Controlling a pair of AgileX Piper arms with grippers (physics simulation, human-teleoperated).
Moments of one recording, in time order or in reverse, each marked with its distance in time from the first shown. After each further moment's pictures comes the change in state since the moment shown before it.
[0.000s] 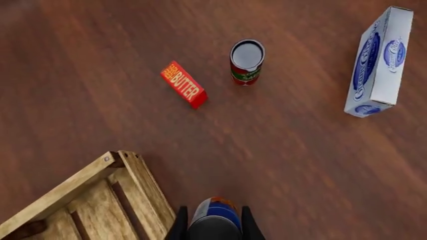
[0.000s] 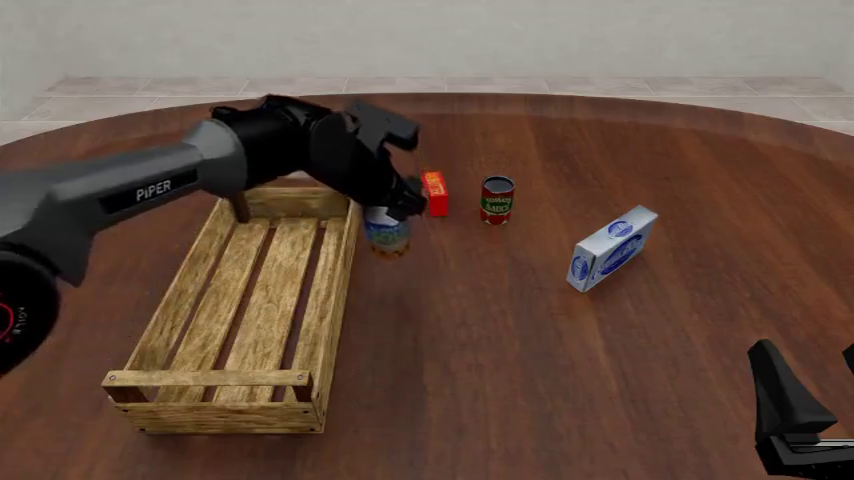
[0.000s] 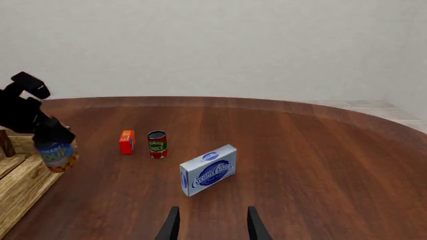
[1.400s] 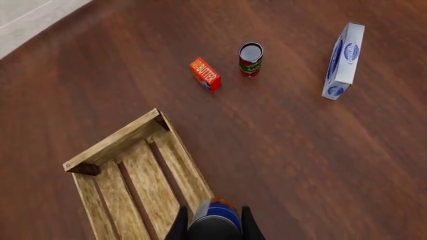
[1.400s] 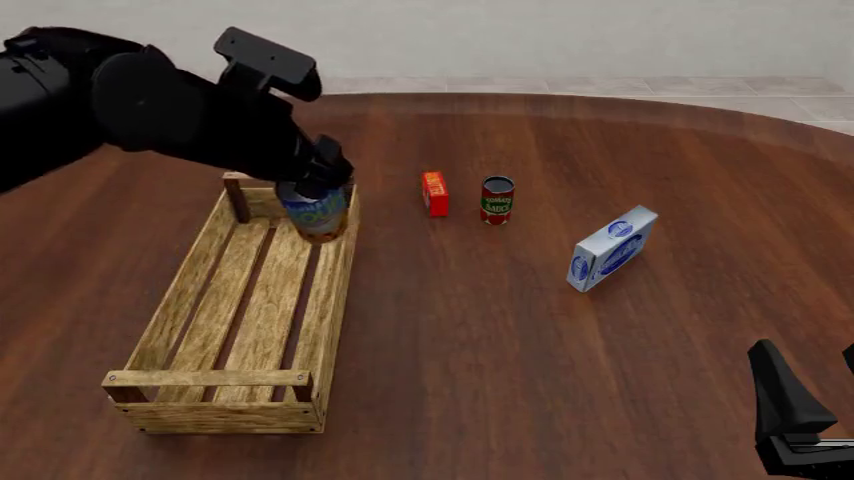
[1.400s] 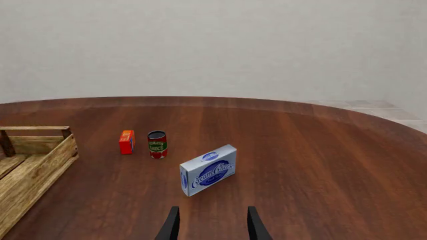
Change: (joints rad) left arm 0.037 -0.499 0.284 0.089 0.008; right arm 0.000 0.000 0.000 0.000 0.000
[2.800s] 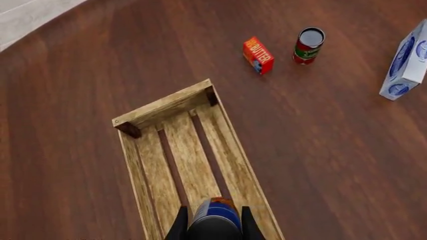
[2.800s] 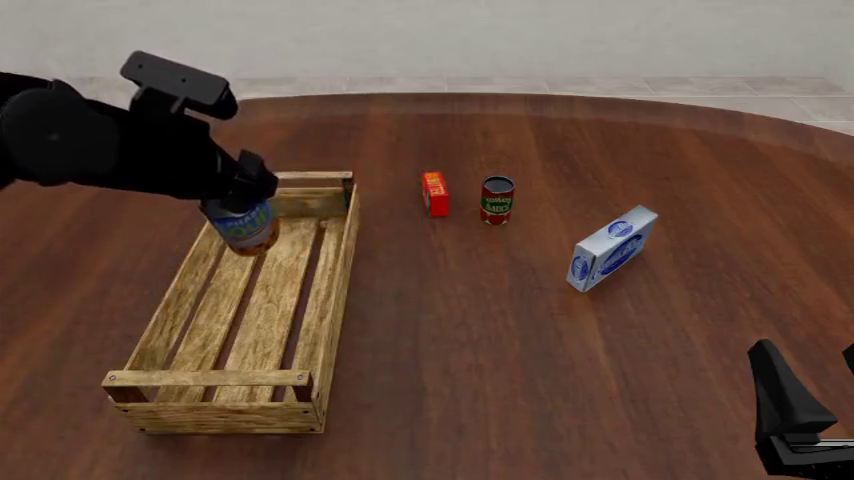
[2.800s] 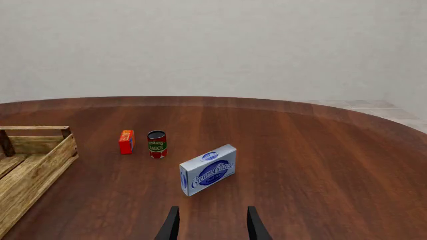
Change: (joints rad) left arm 0.181 -0.118 0.174 -0.060 0.017; right arm 0.000 0.000 0.000 0.000 0.000
